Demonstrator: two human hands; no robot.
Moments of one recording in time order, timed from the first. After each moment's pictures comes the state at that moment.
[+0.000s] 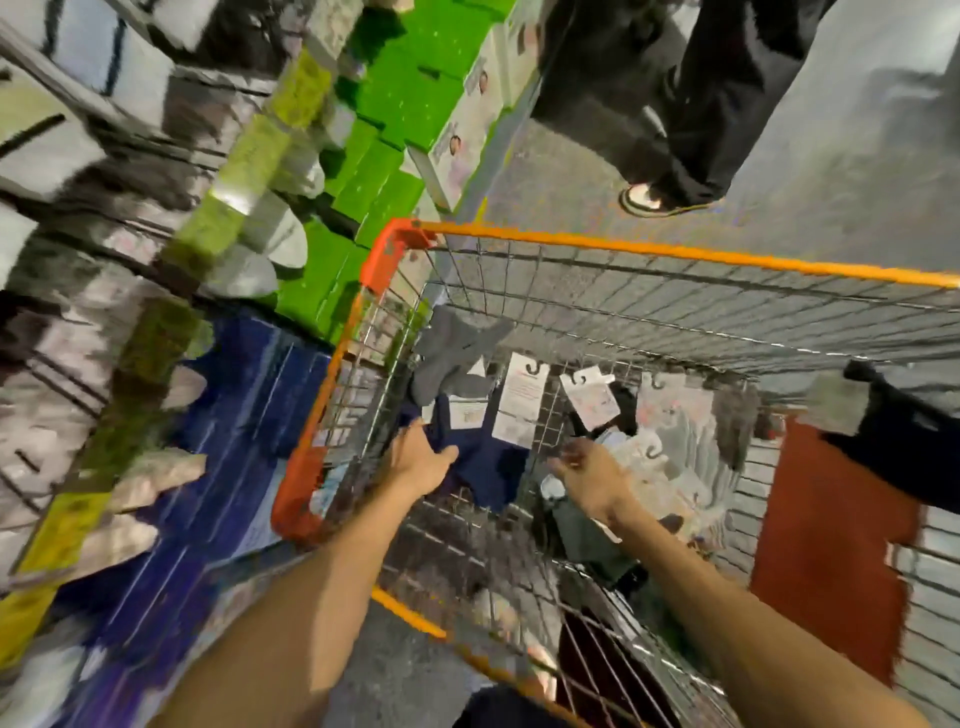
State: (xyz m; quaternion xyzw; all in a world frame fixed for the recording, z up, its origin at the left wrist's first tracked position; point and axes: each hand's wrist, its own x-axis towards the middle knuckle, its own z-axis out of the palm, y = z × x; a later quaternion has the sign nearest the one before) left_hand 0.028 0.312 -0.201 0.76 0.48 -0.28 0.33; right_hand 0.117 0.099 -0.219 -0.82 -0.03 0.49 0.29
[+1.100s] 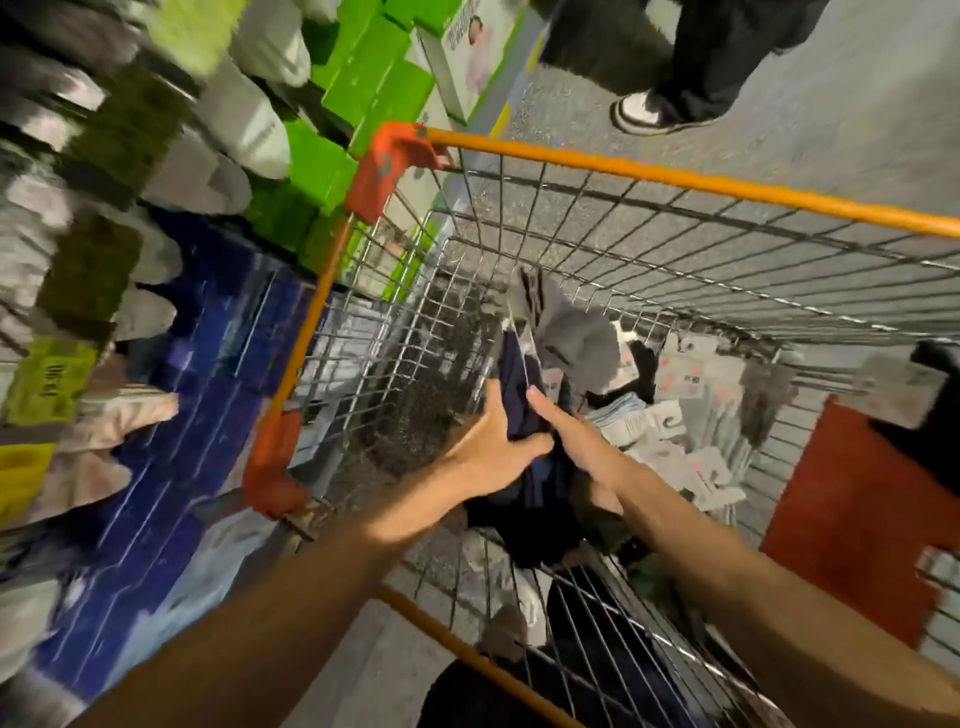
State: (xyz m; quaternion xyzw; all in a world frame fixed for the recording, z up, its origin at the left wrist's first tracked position) left_hand 0.053 0.253 -0.191 0.69 0.33 -0.31 0.56; right_hand 0.121 0.142 -0.236 -0.53 0.23 0.62 0.53
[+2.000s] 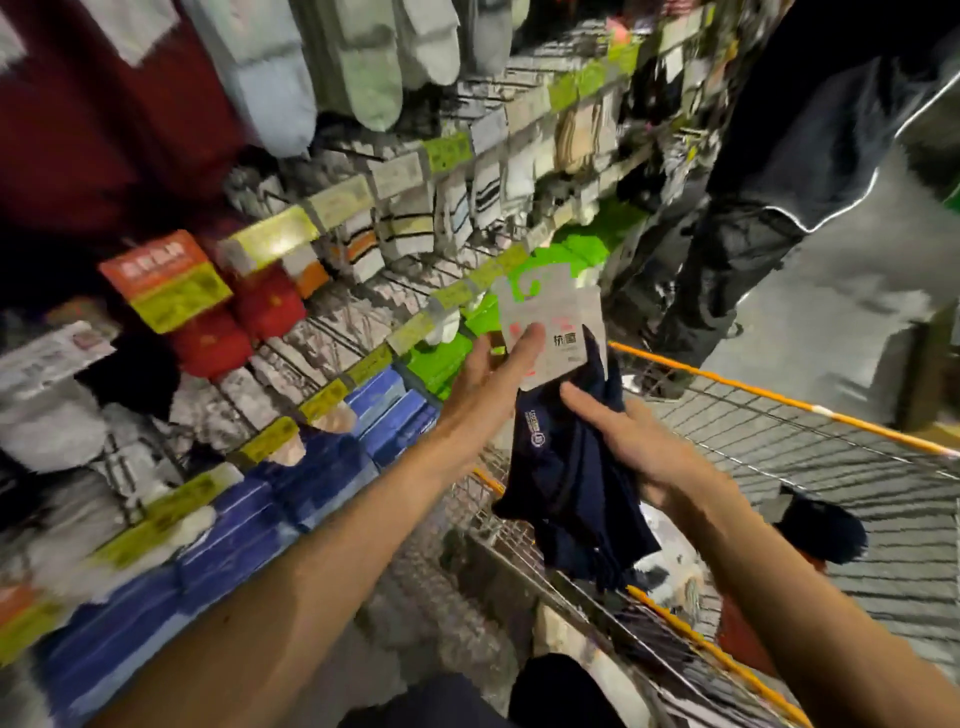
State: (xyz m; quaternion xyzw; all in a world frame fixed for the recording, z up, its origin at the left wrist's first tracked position) left_hand -0.122 0.242 0.154 0.62 0.34 0.17 0.69; right_hand -0.029 0.114 0.145 -0.60 -0.13 0.49 0.62
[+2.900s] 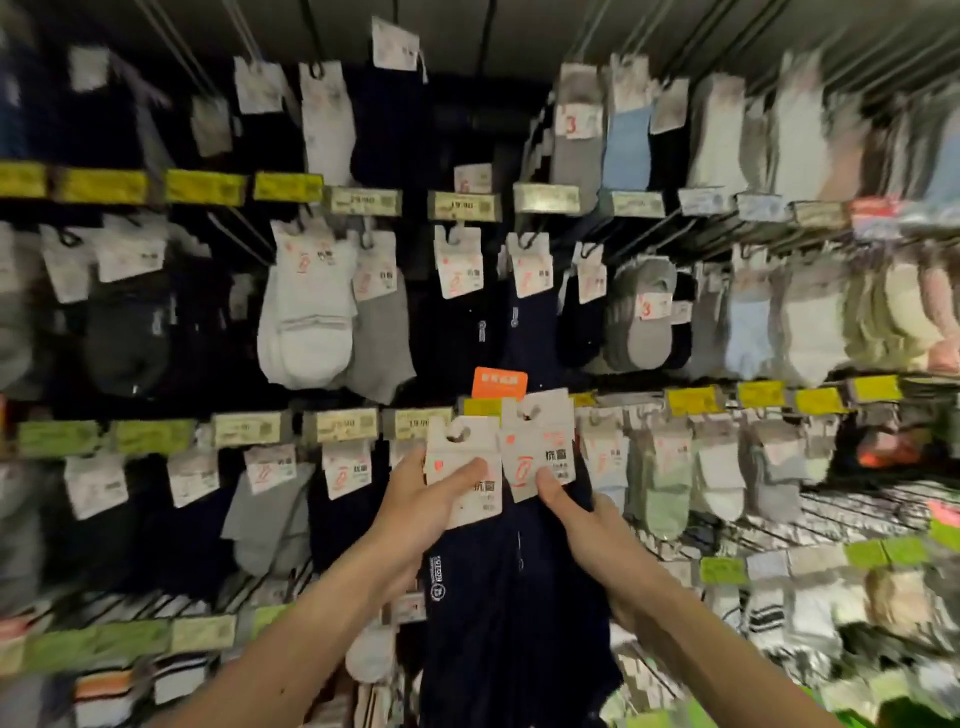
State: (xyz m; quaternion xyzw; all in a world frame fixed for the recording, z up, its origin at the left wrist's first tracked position) left_hand -0.326 0.265 0.423 0.56 0.37 0.57 0.48; right_hand -0.153 0.241 0.406 -0.44 -0.55 0.45 0.55
